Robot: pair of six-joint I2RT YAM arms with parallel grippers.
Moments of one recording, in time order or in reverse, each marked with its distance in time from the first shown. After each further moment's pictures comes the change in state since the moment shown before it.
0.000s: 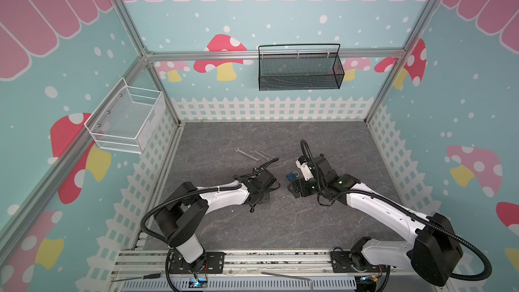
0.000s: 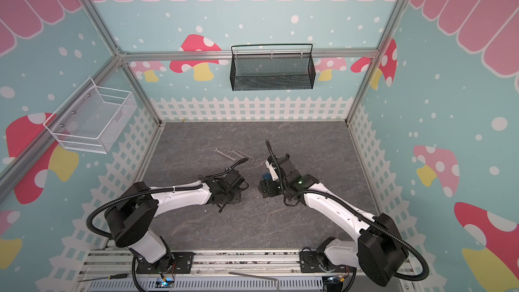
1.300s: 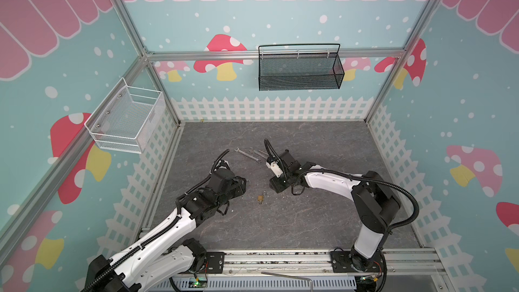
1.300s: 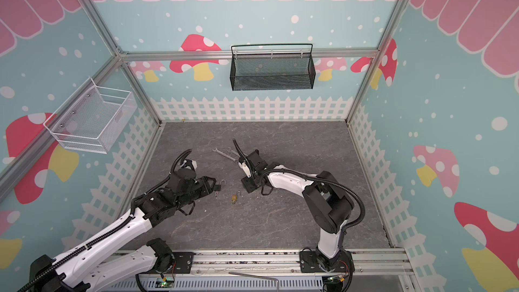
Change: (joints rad) left arm 0.187 -0.707 -0.232 0.014 0.041 -0.052; right arm 0.119 0.540 0.320 0.071 0.040 -0.218
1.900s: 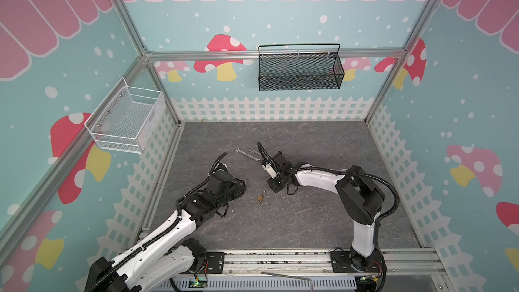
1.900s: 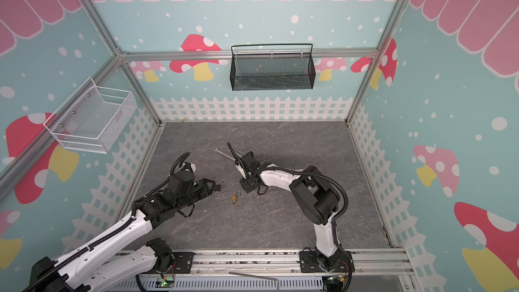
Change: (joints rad) left arm 0.028 -0.016 -0.056 0.033 0.038 -0.031; right arm 0.014 0.138 0.071 -0.004 0.070 -0.049
